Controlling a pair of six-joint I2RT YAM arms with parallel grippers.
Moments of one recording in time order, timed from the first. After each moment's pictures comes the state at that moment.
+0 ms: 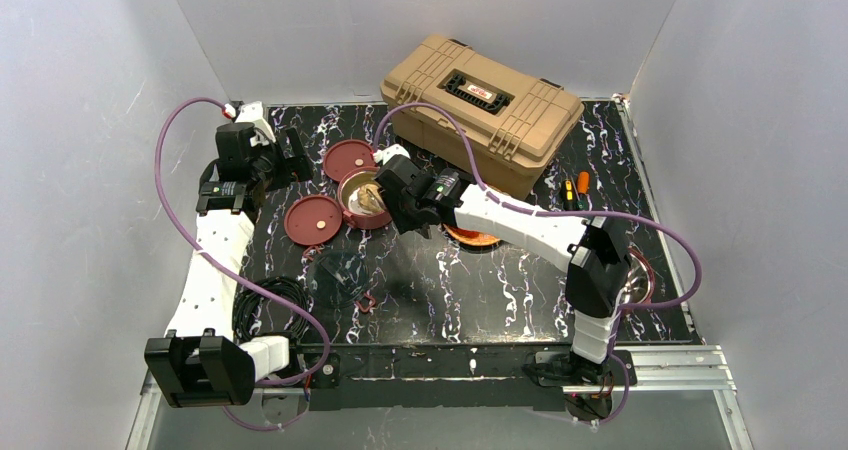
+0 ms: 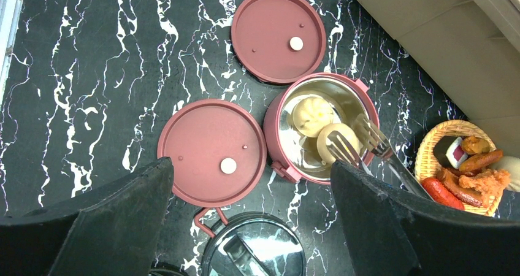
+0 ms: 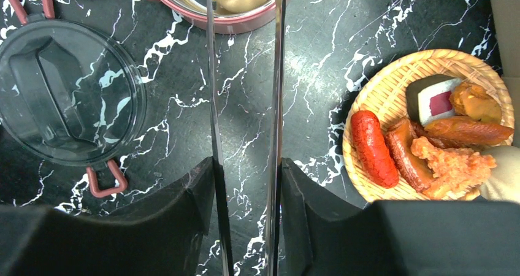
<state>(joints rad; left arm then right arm) 0.03 1.17 1.16 -0.58 0.07 -0.22 1.04 1.84 1.66 -0.75 0.28 0.34</state>
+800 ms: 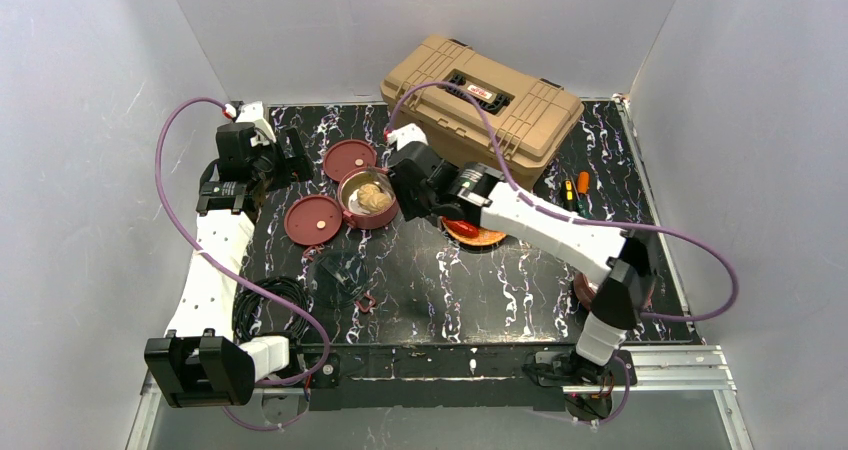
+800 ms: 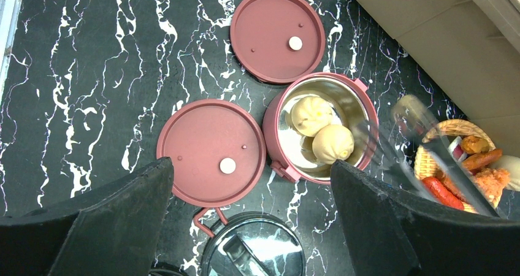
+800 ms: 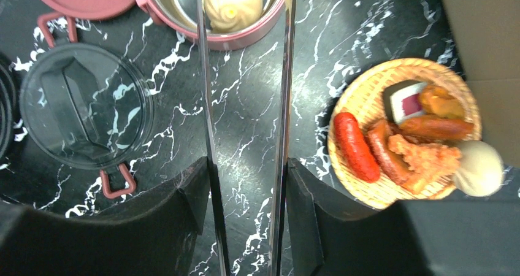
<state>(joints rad) 0.02 1.17 1.16 -0.58 0.07 -0.22 1.04 1.74 1.68 -0.77 0.34 0.34</state>
